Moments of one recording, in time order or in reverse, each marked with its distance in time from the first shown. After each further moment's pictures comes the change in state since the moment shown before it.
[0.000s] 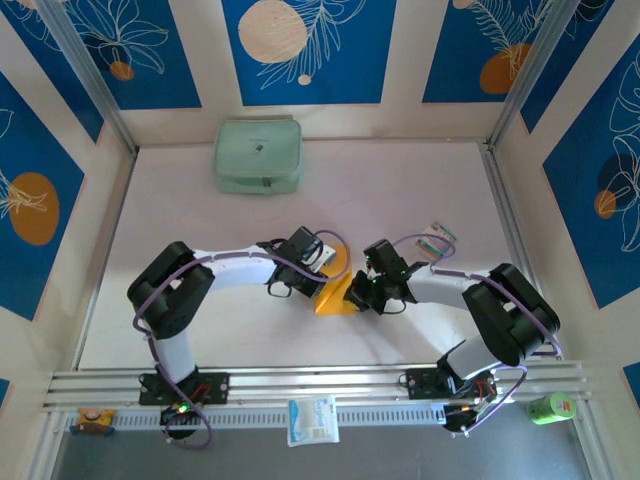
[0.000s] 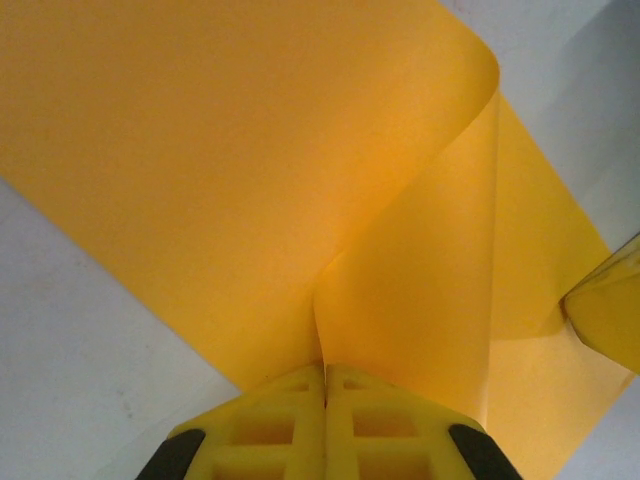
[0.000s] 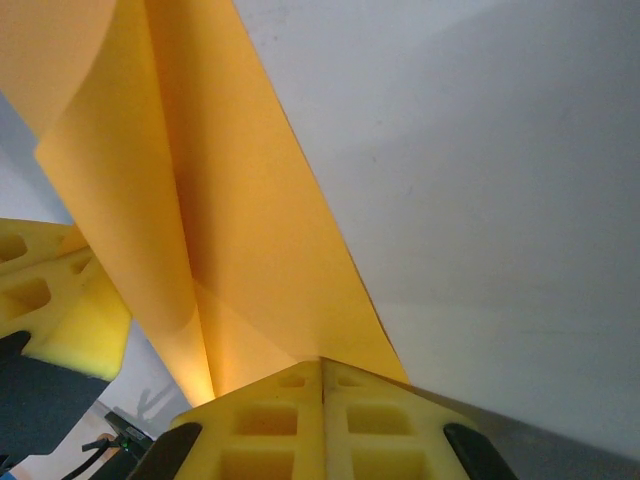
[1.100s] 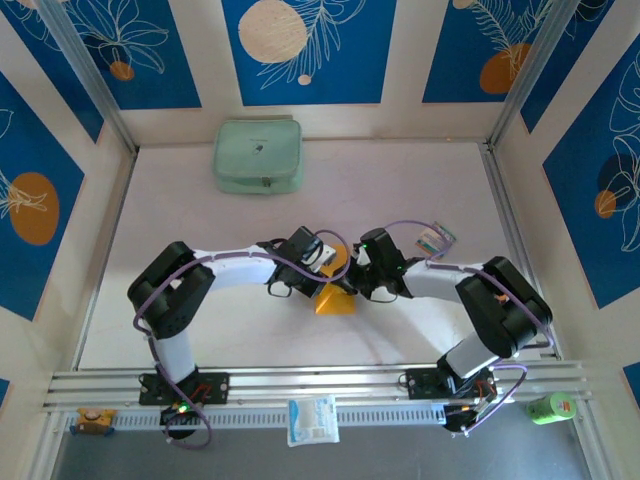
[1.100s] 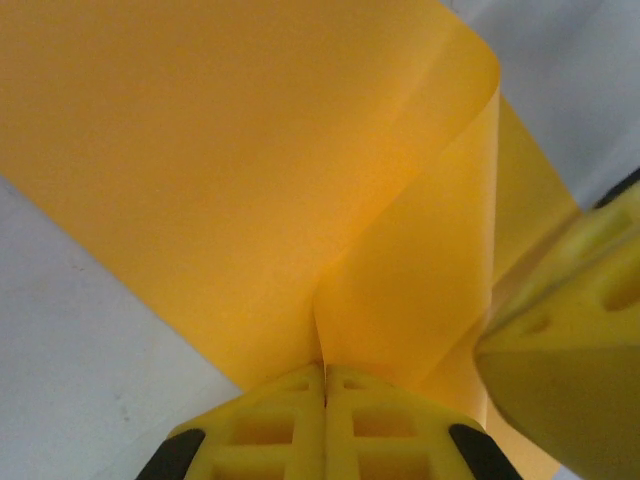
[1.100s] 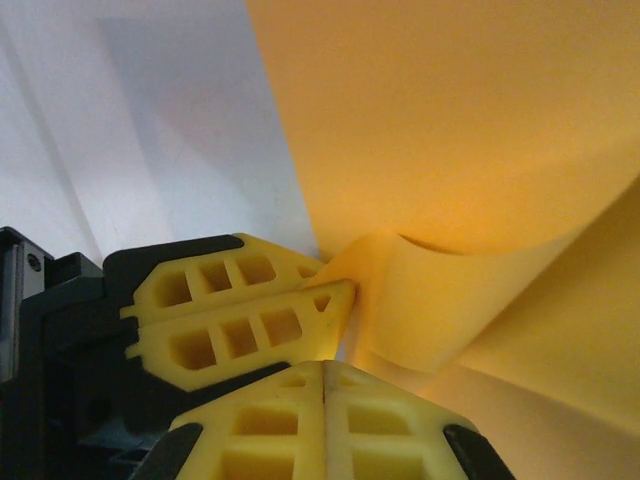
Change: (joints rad) left arm 0.001 0.002 0.000 0.002 0.004 0.000; right arm -0.006 0.058 0.046 0.237 -0.087 -0.059
